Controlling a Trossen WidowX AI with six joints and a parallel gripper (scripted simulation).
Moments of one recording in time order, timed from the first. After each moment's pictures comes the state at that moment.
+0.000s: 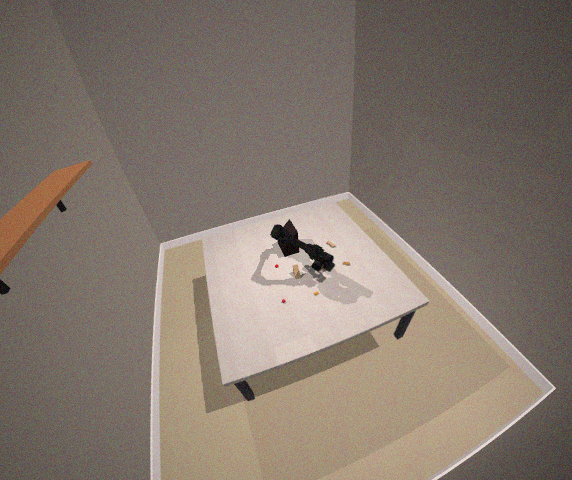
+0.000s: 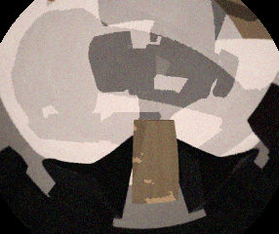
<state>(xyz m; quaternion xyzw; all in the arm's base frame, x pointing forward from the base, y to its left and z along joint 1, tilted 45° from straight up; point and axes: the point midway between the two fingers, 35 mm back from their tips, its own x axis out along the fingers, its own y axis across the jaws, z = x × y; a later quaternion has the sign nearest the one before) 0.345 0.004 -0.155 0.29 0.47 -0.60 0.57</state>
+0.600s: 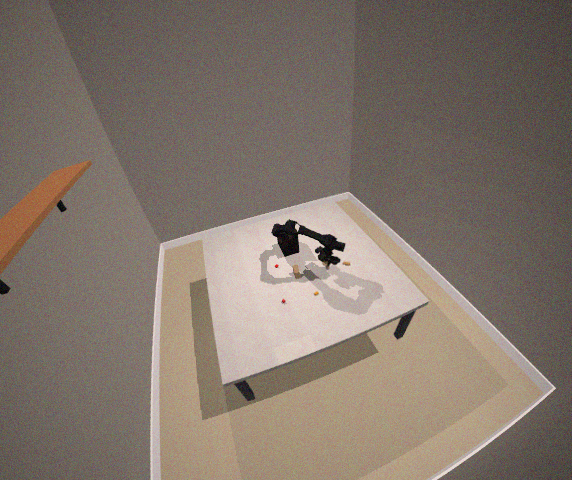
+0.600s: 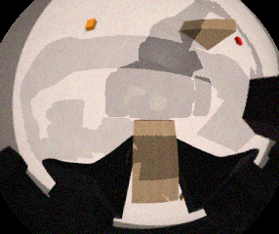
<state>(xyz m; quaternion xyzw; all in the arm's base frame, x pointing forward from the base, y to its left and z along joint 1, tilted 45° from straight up) 0.338 0.037 -0.168 0.15 0.33 -0.66 0.66</state>
